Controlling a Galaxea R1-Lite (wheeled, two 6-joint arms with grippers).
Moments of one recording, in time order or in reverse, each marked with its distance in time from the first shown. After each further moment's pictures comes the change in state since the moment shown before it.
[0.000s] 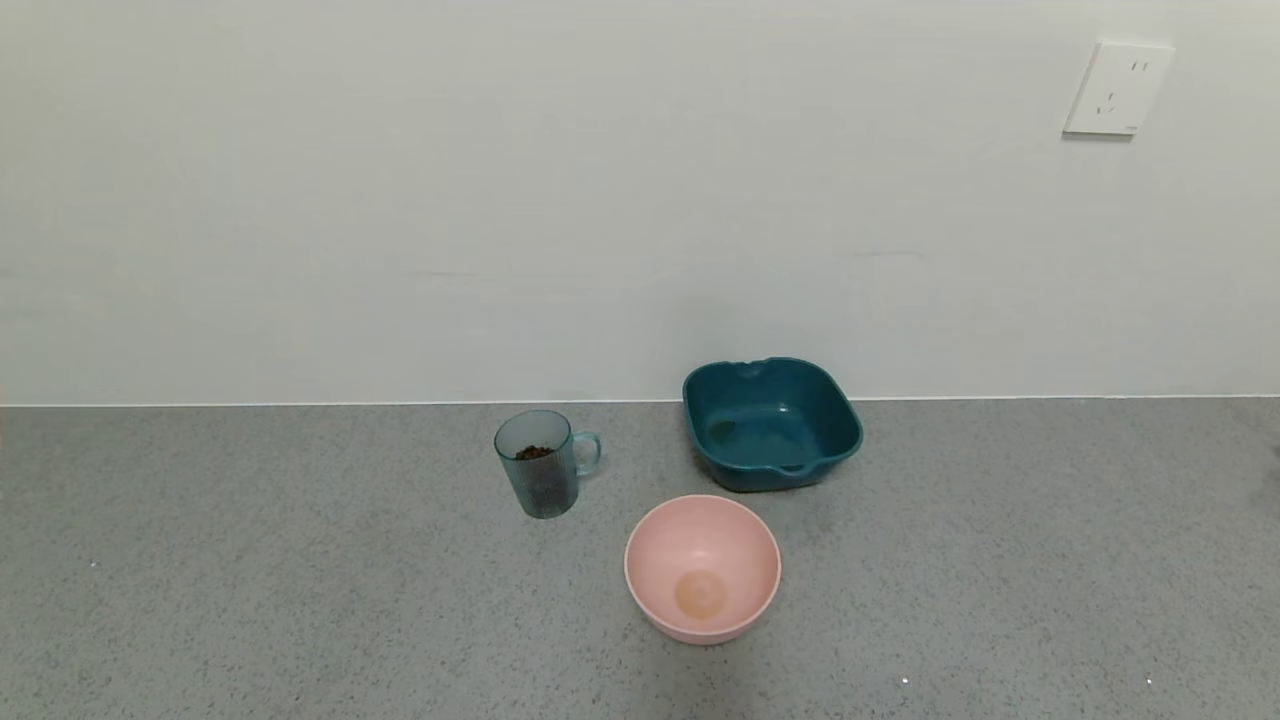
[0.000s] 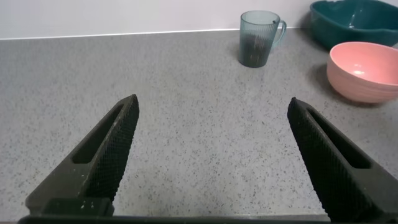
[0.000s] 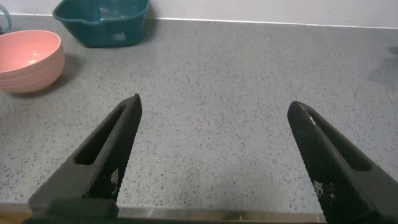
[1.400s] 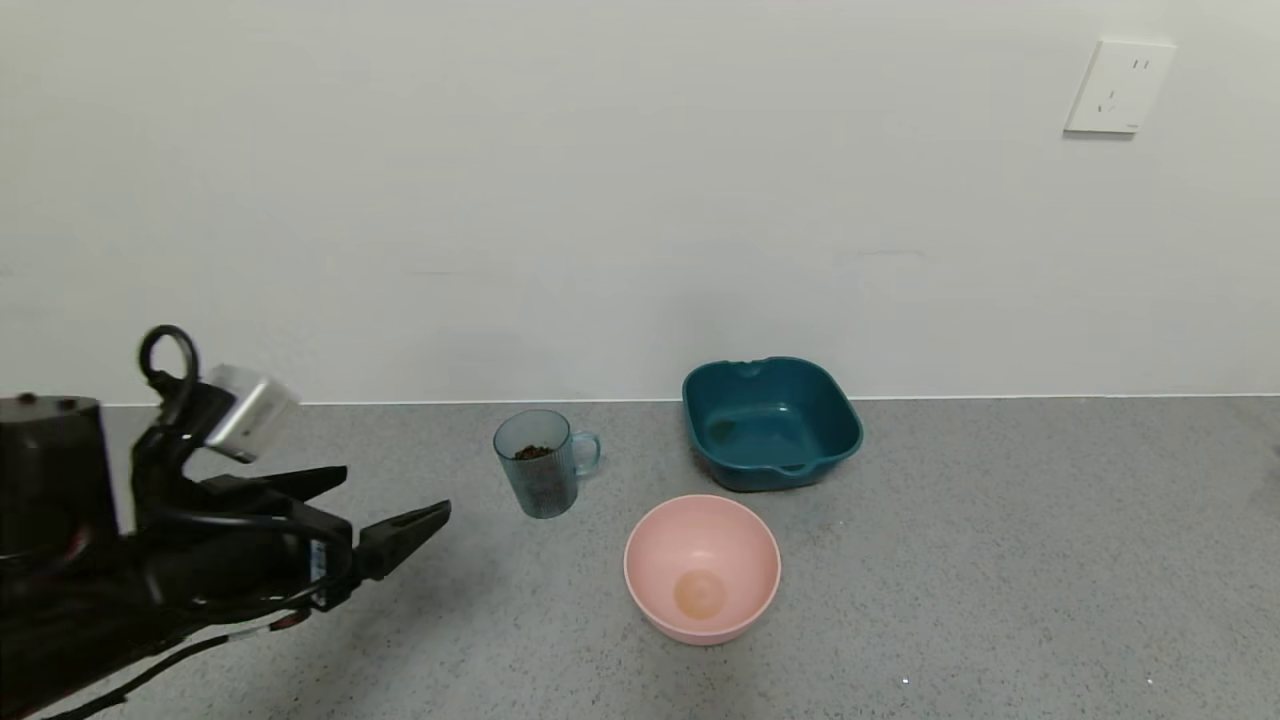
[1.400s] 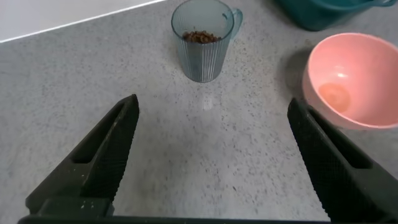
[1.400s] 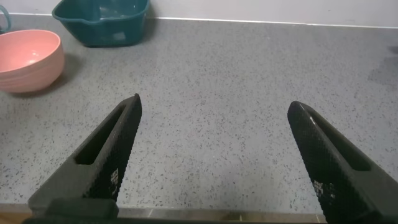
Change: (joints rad) left arm -0.188 1.384 -0.437 -0.540 -0.108 0.072; right arm 0.000 0.000 0.000 0.000 0.000 0.000
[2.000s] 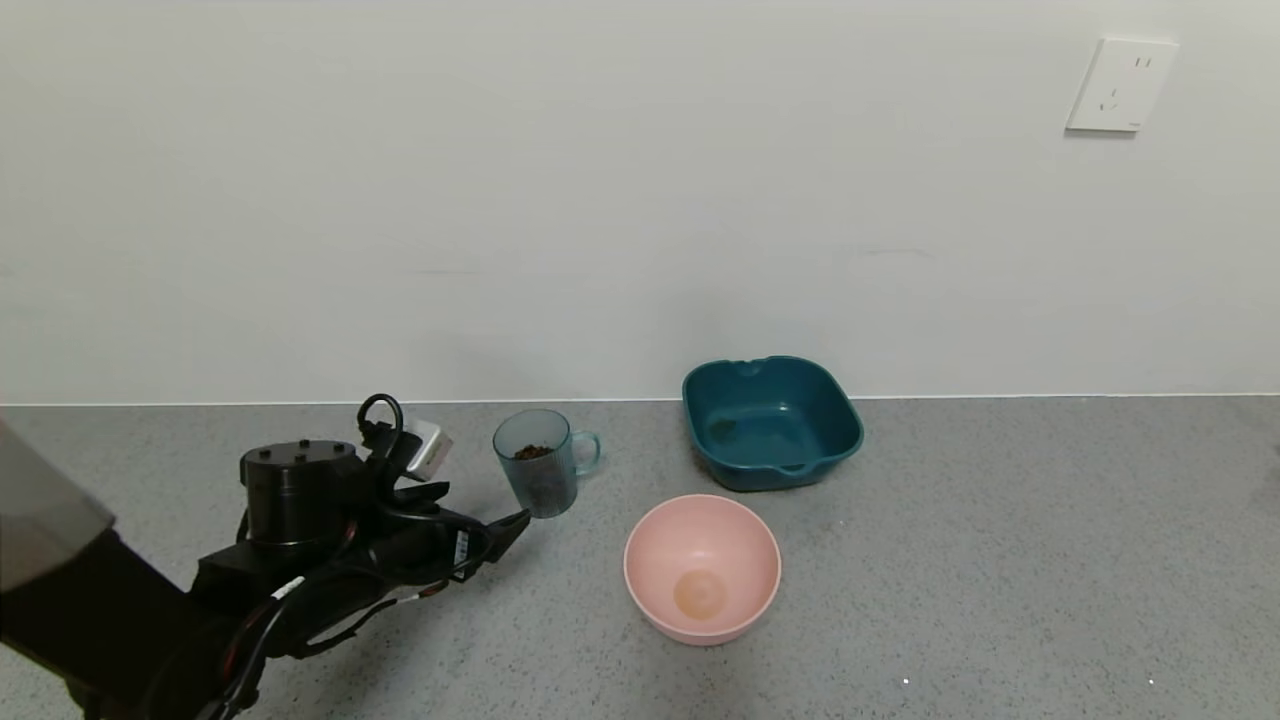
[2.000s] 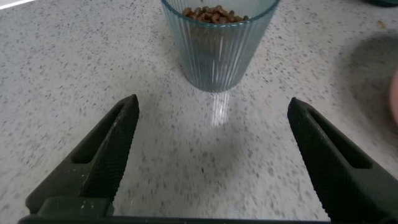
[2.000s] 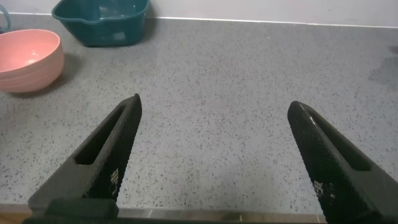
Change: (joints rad) left arm -0.009 0.557 0.017 -0.550 0.014 0.017; right arm 0.000 0.000 0.000 0.000 0.000 0.000
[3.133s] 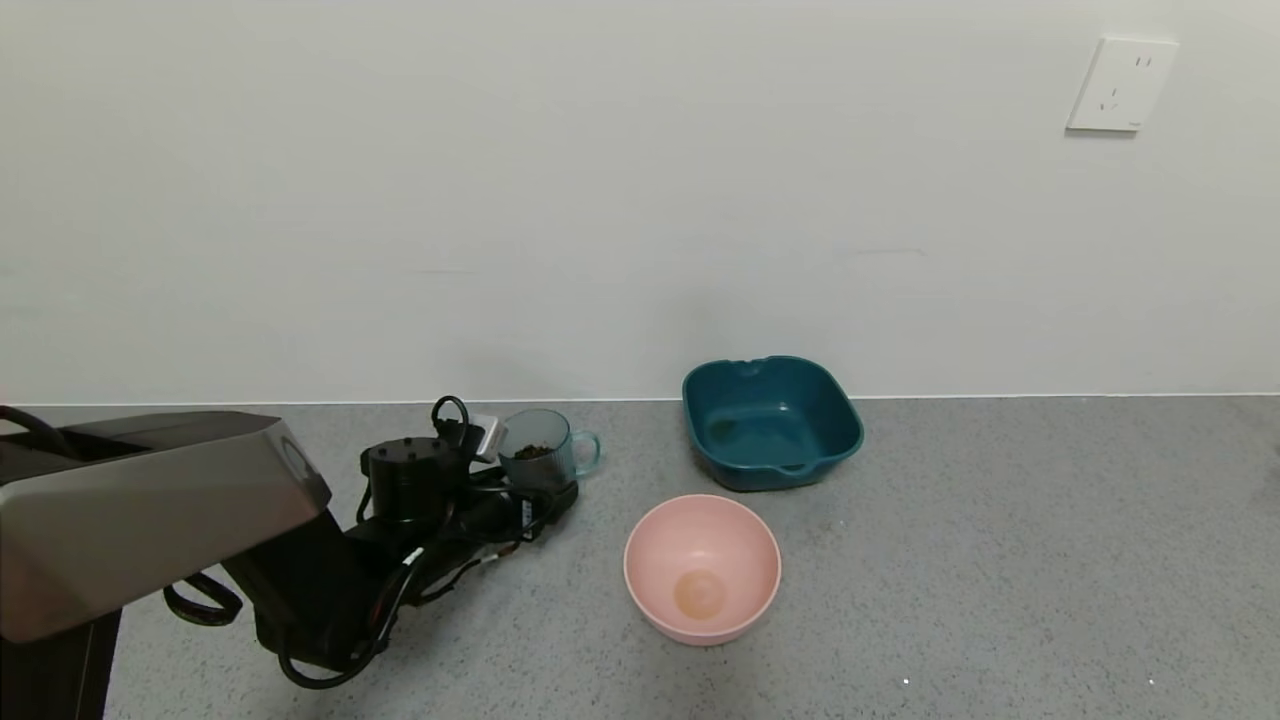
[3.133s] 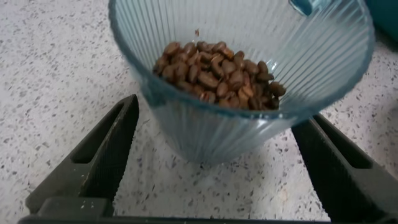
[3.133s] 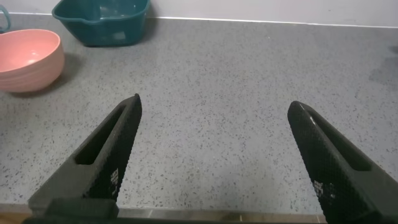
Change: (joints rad) left arm -0.029 0.319 -0.249 -0.162 -0.008 -0.121; right arm 0.000 0.000 0.000 0.000 0.000 0.000
